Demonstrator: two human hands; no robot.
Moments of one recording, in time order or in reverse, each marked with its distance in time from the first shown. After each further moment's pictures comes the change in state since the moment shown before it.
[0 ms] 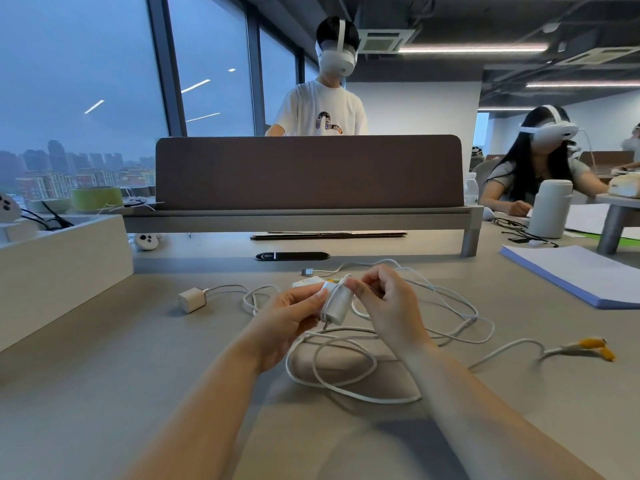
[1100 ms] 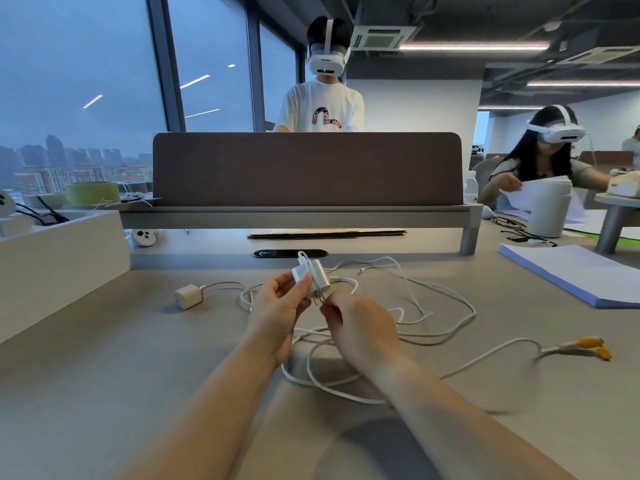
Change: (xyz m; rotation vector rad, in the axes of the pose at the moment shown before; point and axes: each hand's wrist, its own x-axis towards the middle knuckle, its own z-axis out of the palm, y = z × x) left_hand 0.020 -0.013 0.007 -0.294 0.458 0.123; right_hand -0.019 -0.010 0.025 -0.592 -0.226 -0.116
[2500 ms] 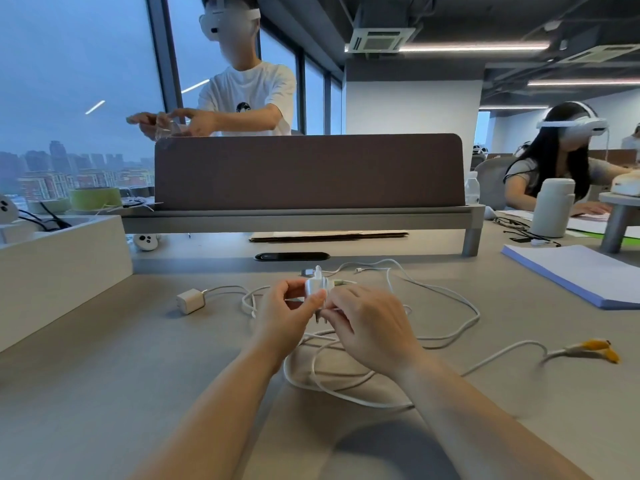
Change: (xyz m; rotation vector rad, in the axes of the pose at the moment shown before) left_hand -0.002 -0.005 -0.010 0.654 -0.020 0.263; right_hand 0.004 0.006 -0.019 -0.078 0.126 -0.336
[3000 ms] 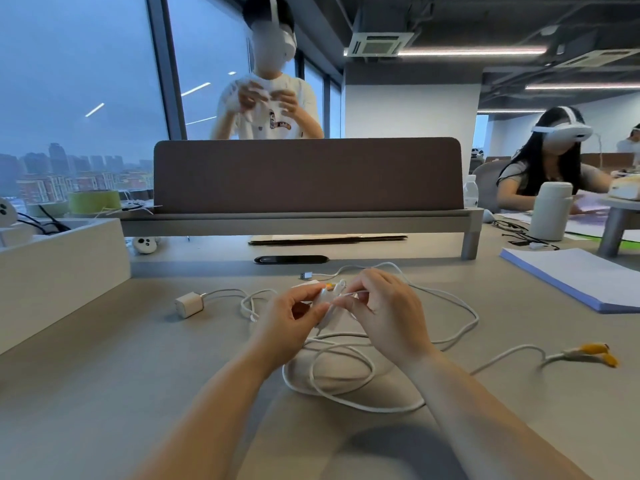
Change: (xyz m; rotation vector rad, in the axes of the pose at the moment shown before) left_hand -0.009 0.017 -0.007 0.106 -0.210 0.168; right_hand 0.002 0.020 -0.003 0.145 0.255 0.153
